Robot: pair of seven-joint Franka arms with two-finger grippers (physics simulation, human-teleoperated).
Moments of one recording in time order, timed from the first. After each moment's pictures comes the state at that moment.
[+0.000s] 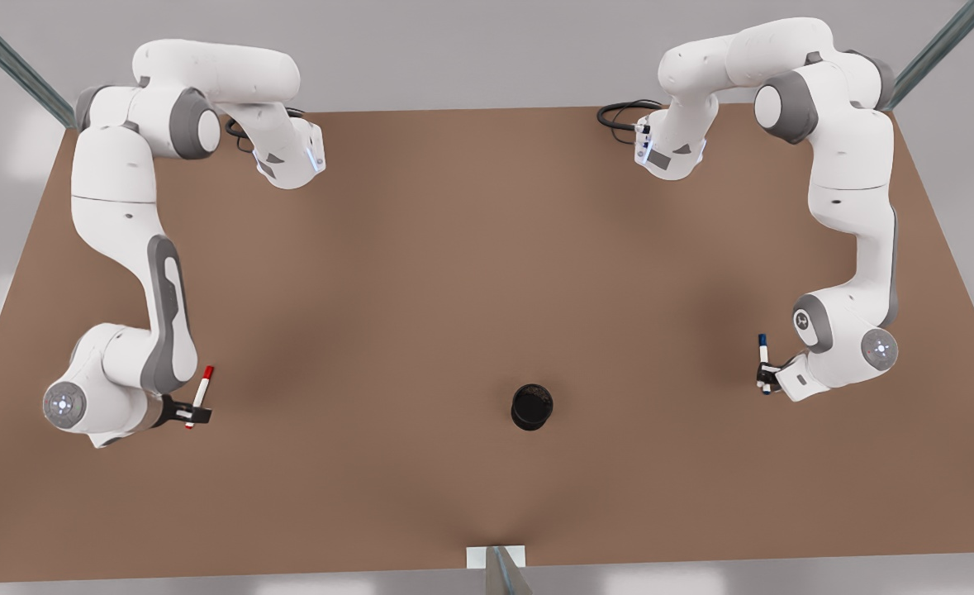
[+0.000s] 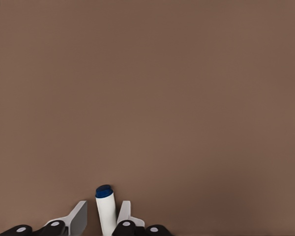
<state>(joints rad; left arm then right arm) 0.20 0.73 0.00 -1.70 -0.06 2.36 0.59 -0.12 0.80 -0.06 -1.39 0.05 2.01 0.06</state>
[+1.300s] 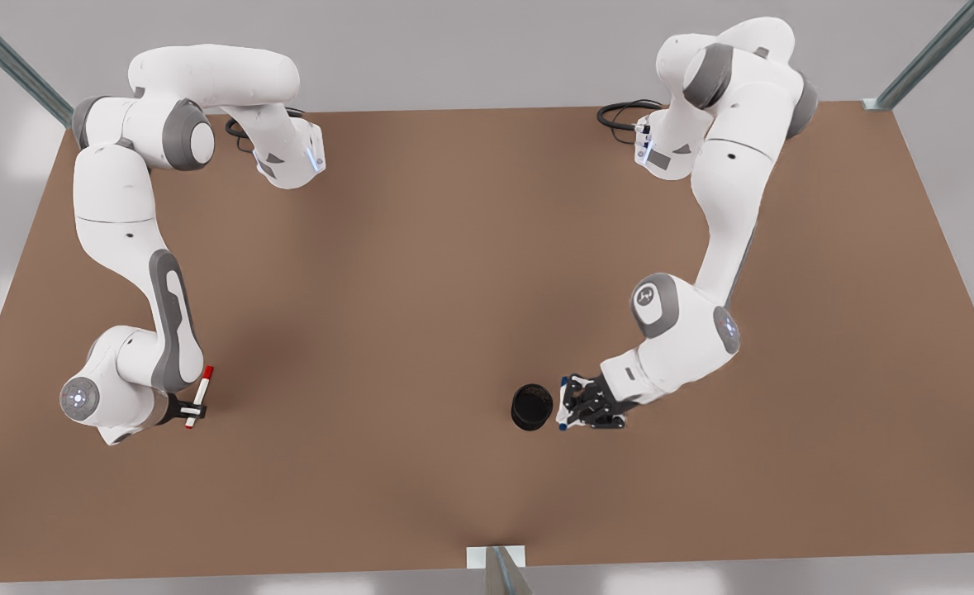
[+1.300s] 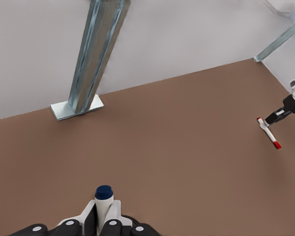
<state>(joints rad) -0.21 0.73 -0.28 -1.35 -0.58 2.53 0.50 -0.17 0.84 -0.05 -1.47 0.05 2.18 -0.08</state>
